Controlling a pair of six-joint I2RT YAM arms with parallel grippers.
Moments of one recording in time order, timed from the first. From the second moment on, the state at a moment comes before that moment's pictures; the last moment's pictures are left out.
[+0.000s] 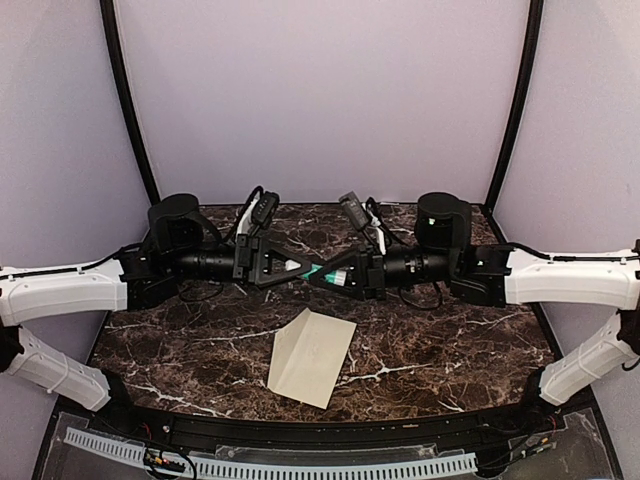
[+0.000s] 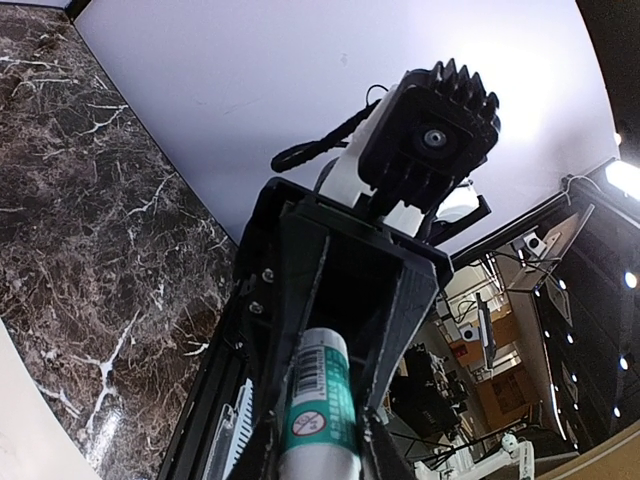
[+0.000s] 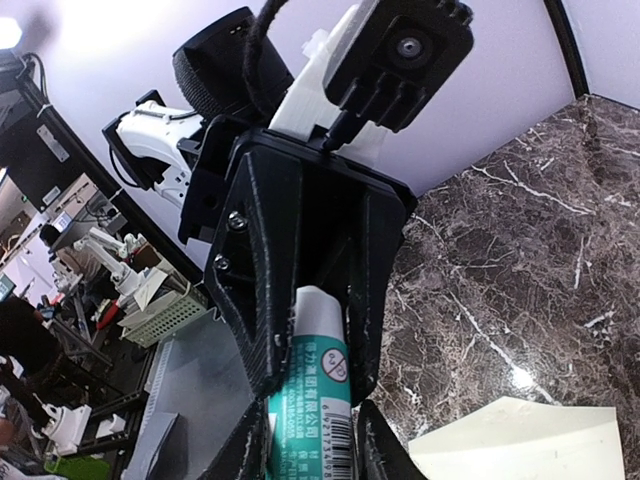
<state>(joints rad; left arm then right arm) -0.85 1.25 0.85 0.32 0.73 -0.93 0.99 1.37 0.96 0.26 -0.62 0.48</state>
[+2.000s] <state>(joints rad) -0.84 1.19 0.74 0.52 0.68 -0.95 0.97 1.31 0.81 0.54 -0.60 0.70</state>
